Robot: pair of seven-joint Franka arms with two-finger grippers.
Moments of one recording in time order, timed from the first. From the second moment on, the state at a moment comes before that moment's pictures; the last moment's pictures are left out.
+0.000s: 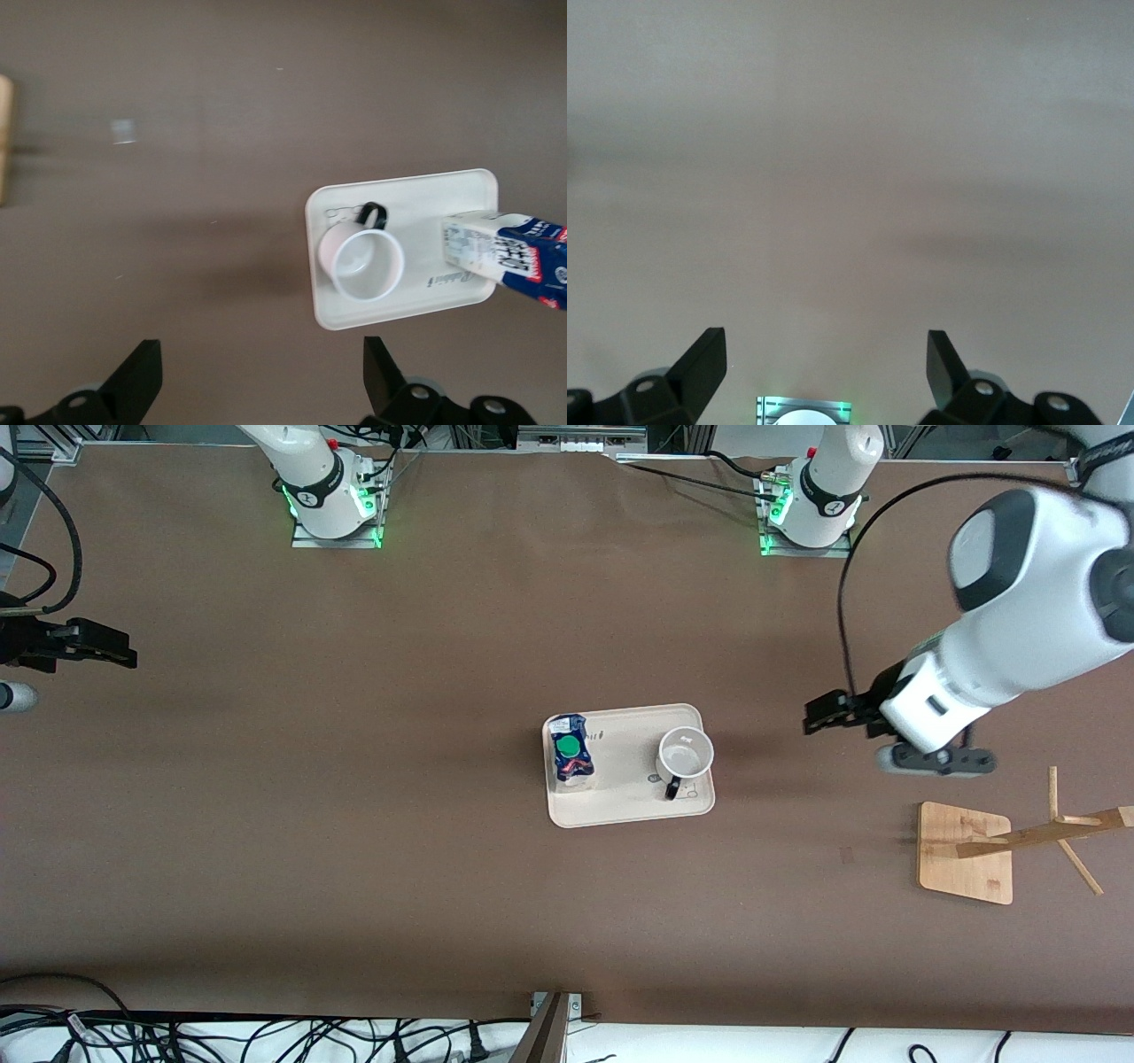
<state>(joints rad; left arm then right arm) -0.17 0.18 0.03 -1.61 -0.17 1.79 -0.14 -0.01 0.24 -0.02 -1.29 -0.04 1.37 -0.12</state>
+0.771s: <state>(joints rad) -0.10 0.00 0.05 -1.70 -0.03 1.70 -0.15 0.00 0.24 -0.02 -1.29 -0.04 1.46 -0.07</state>
